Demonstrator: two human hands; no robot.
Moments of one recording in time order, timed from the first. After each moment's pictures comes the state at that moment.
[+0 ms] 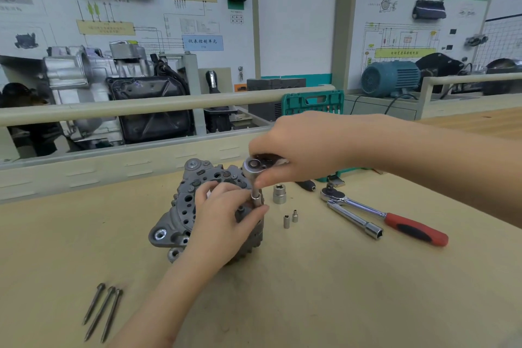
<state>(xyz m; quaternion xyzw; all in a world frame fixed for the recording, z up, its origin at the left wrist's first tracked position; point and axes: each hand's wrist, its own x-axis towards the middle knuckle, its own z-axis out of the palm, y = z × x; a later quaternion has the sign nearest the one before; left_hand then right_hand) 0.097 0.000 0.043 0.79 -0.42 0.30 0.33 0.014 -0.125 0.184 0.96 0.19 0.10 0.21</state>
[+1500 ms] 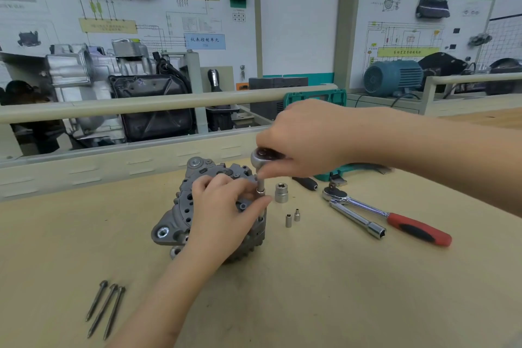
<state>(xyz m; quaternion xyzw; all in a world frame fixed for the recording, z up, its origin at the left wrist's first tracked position) 0.087 0.000 0.057 0.79 -0.38 0.31 0.37 0.018 -0.124 0.185 0.93 0.19 0.13 0.28</state>
